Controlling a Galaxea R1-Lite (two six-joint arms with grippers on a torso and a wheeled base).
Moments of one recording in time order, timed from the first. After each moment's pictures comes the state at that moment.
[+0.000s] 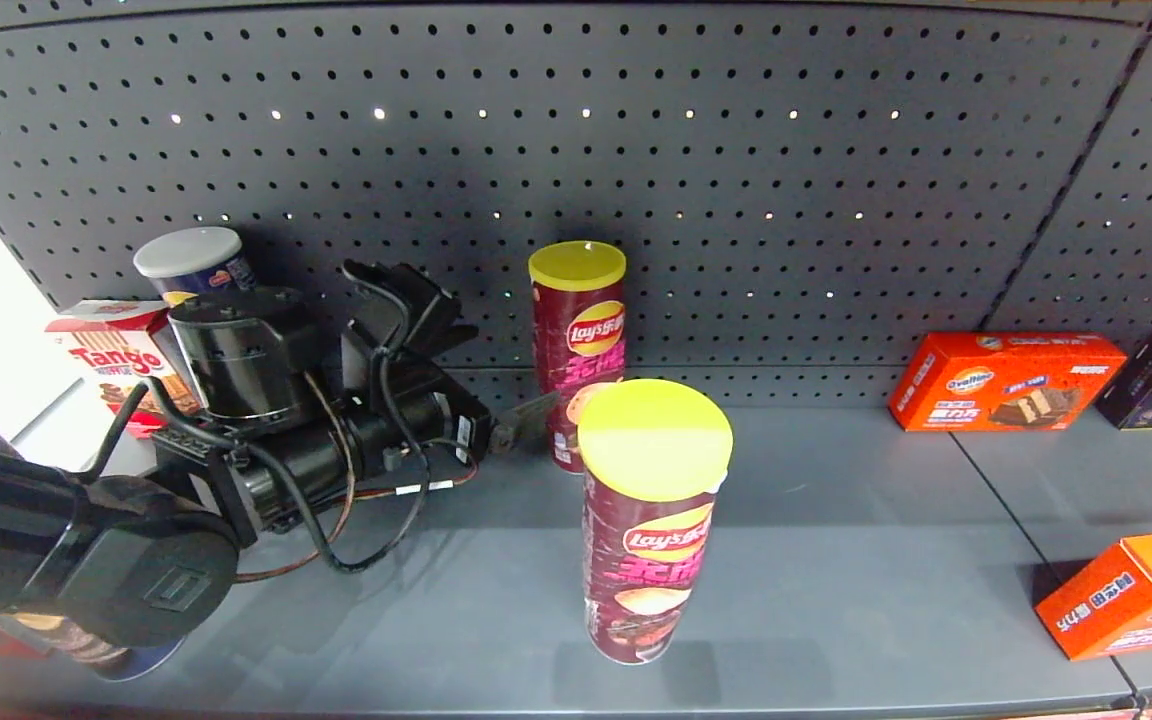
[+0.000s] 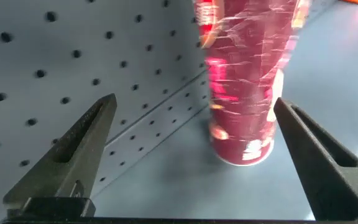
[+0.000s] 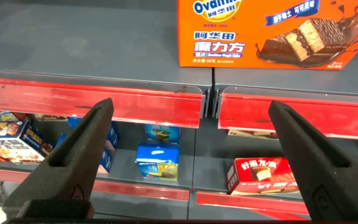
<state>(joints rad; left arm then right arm) -0.40 1.80 -0.79 -0.96 -0.24 0.26 0.13 0.10 0.00 0.00 -0.04 -0.01</state>
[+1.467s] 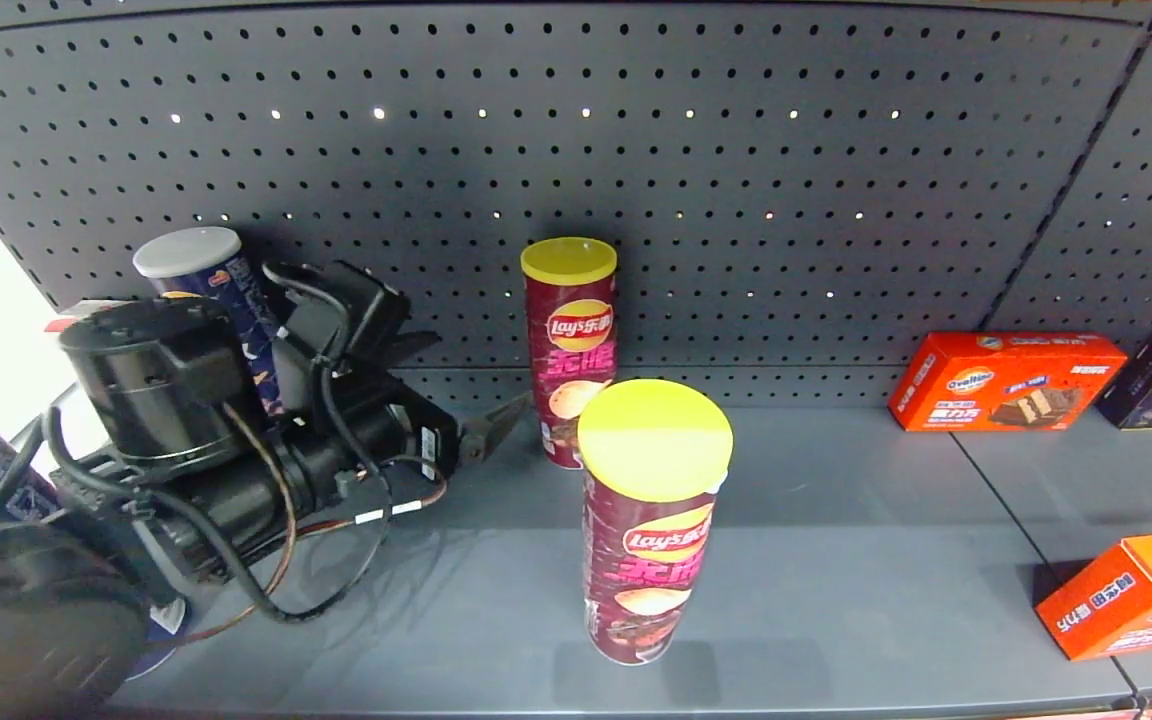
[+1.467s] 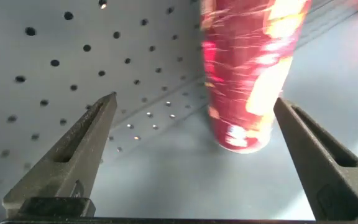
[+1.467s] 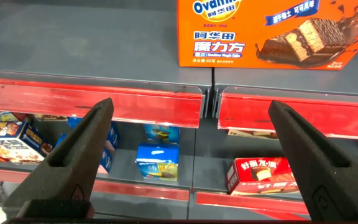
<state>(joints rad) -0.44 1.64 -0.64 -0.97 -0.11 0.19 0.13 0.10 0.00 0.00 -0.04 -0.01</state>
